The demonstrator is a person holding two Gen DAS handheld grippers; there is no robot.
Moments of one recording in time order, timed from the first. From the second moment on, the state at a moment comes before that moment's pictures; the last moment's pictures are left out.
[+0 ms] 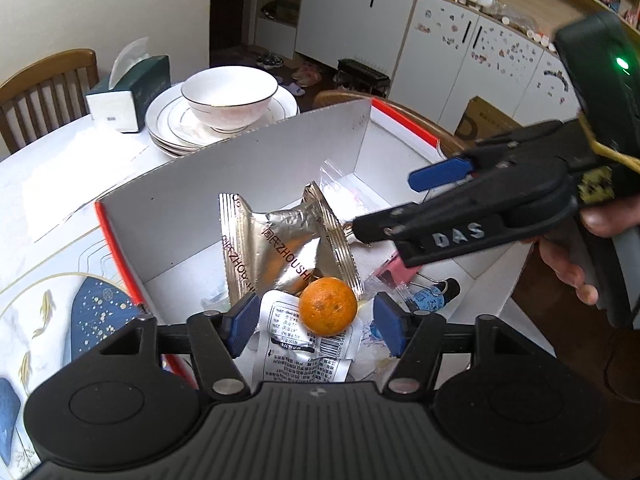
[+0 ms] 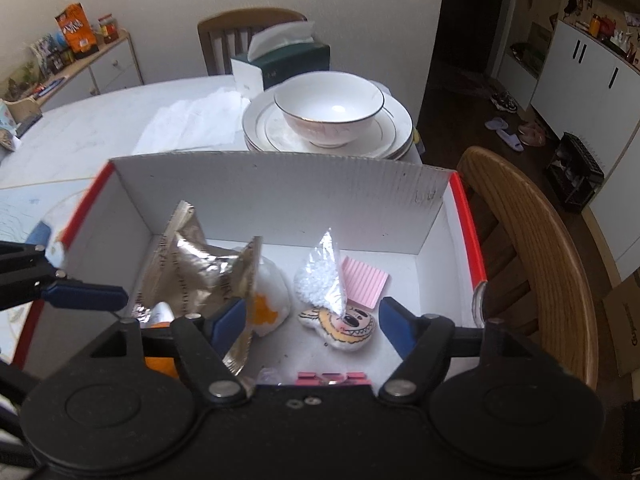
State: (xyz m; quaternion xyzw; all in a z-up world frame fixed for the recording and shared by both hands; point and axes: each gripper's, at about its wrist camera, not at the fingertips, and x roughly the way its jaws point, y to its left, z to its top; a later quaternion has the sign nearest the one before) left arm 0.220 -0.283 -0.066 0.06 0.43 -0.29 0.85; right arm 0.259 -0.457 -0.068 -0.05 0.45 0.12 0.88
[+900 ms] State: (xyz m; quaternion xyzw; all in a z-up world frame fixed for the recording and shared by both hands) left arm 0.180 -0.237 -0.029 0.01 0.37 -0.26 0.89; right arm 0.162 -0.452 -0.028 0.00 0.34 0.14 0.93
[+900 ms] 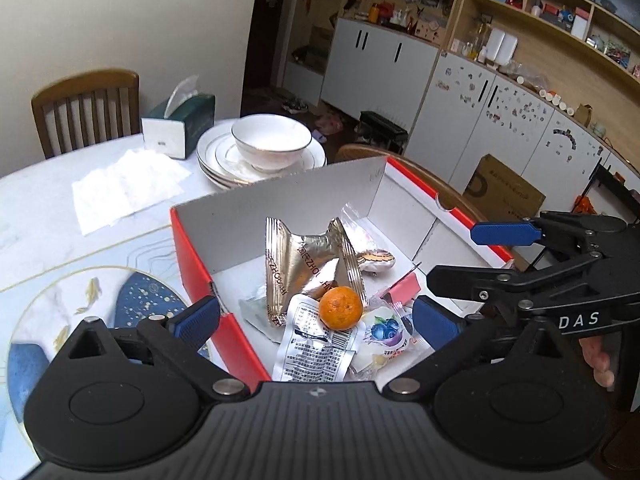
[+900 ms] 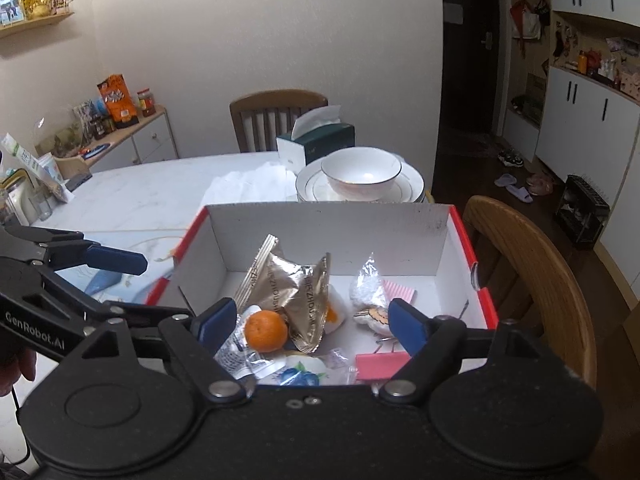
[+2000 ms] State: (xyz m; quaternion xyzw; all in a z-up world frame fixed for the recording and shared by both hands) left arm 0.126 -0.202 -0.004 0.03 0.33 -0.27 0.90; right arm 0.086 -0.421 -0.014 0.03 0.29 0.08 0.95
